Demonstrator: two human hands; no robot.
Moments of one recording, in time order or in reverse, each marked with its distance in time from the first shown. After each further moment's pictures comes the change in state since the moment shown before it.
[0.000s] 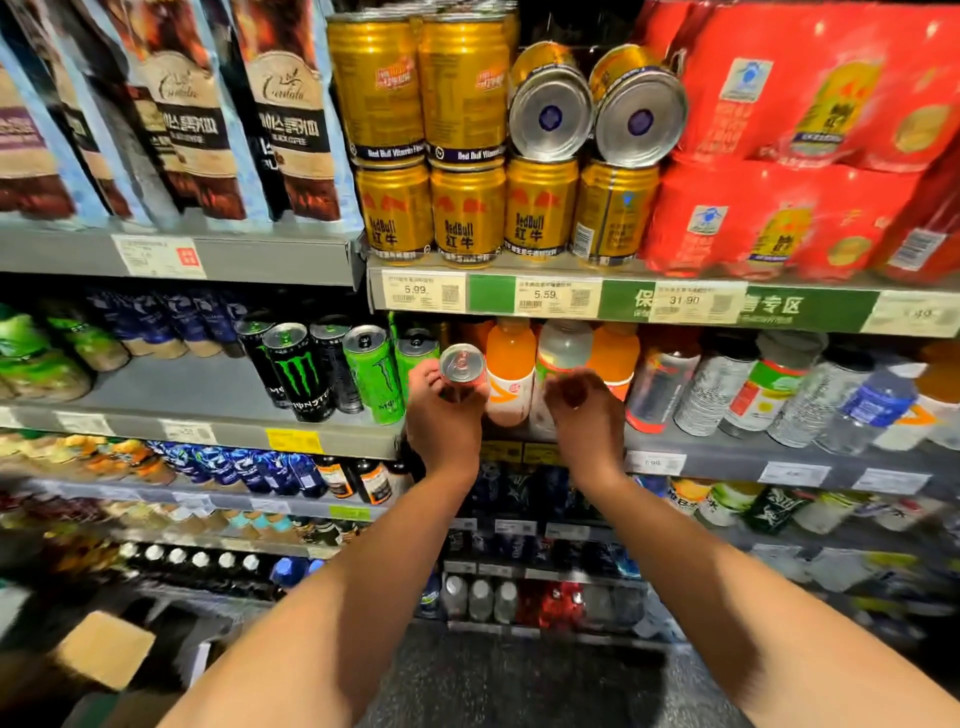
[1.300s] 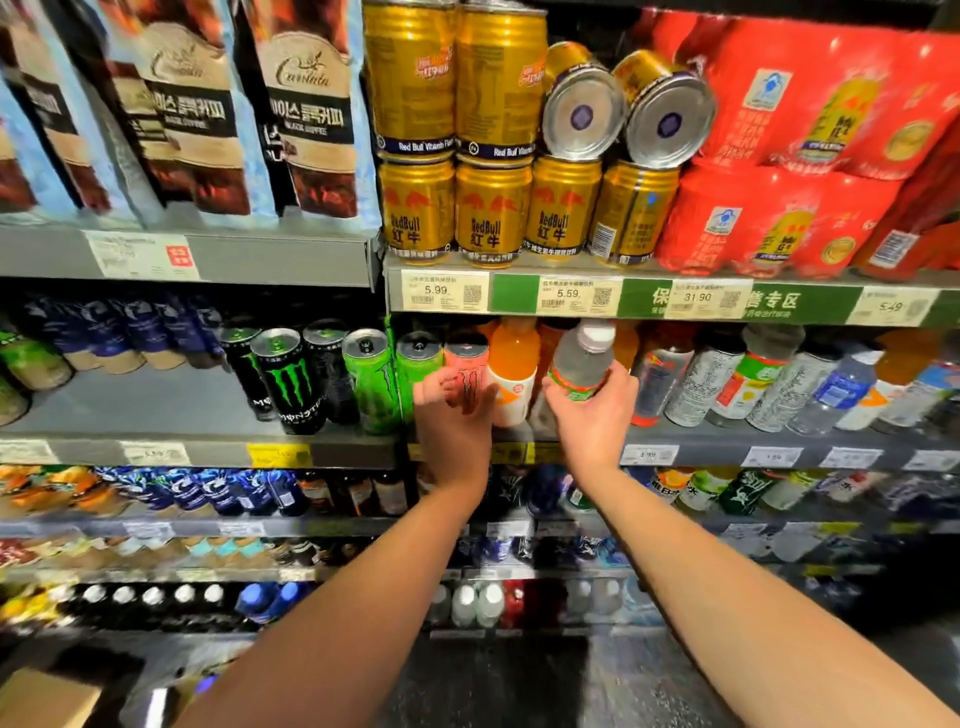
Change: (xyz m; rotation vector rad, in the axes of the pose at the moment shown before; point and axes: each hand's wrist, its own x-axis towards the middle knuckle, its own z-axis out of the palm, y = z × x) left_hand 0.011 -0.034 0.001 -0.134 -0.098 0.214; right_hand -0.004 -0.009 0.019 -0.114 0.267 0.054
